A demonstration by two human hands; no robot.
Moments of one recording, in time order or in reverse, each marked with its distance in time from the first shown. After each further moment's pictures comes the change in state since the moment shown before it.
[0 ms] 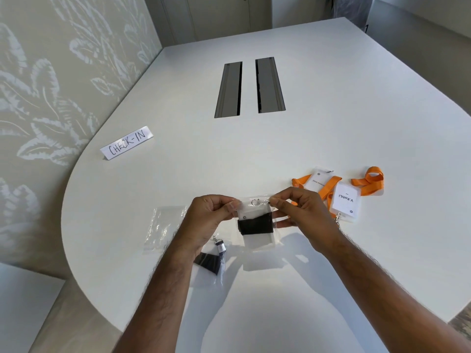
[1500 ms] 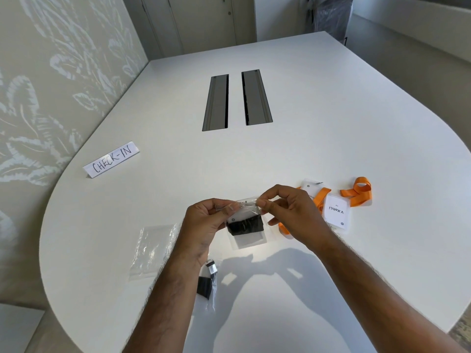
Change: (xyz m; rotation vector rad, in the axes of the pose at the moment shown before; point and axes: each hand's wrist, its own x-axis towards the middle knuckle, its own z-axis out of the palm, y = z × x) left_hand 0.018 0.028 0.027 -0.245 0.052 -0.057; right_hand 0.019 -0.031 -0.002 -0.257 -0.014 -0.199
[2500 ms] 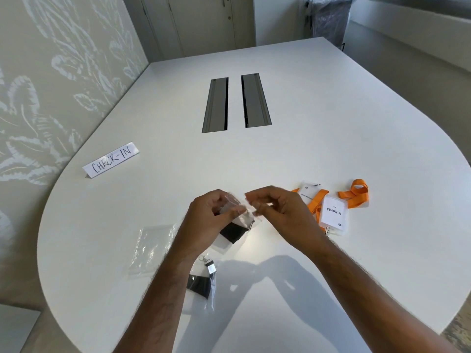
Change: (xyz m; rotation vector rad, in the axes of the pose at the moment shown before) left_hand 0.003 0.007 -0.009 0.515 -0.094 0.264; right_hand -0.008 -0.015 0.015 -0.094 -0.010 -0.085
